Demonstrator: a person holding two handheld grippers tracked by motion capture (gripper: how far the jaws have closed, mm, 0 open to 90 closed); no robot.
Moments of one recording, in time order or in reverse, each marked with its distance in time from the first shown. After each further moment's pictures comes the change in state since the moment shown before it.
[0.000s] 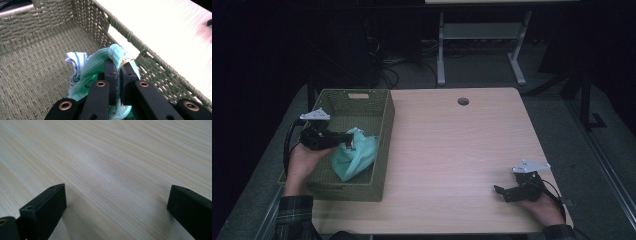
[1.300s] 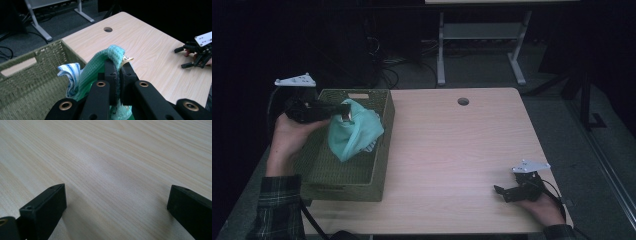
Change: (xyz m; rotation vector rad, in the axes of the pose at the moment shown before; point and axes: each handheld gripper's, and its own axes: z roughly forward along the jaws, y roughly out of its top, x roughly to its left) left arm -0.025 0.085 -0.057 -0.134 -0.068 0.081; right arm 0.000 0.000 0.000 0.000 -0.001 0.000
